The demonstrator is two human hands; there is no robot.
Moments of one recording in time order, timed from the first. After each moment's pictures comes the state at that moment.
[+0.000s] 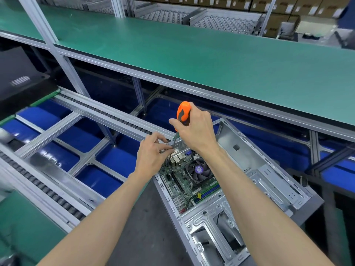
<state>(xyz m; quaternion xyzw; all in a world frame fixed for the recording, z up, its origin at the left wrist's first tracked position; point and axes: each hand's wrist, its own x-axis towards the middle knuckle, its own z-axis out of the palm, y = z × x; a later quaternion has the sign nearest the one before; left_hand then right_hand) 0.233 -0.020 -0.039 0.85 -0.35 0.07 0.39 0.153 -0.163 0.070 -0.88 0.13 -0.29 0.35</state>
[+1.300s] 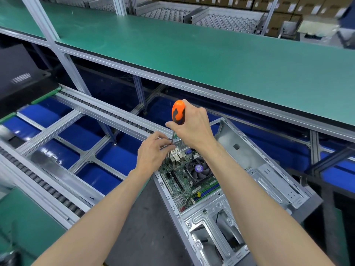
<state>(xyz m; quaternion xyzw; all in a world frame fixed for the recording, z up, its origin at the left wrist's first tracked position) 0.234 -0.024 -0.034 0.89 -0.31 0.04 0.34 0.156 -0.157 0.078 -0.91 0.11 -0.26 0.31</state>
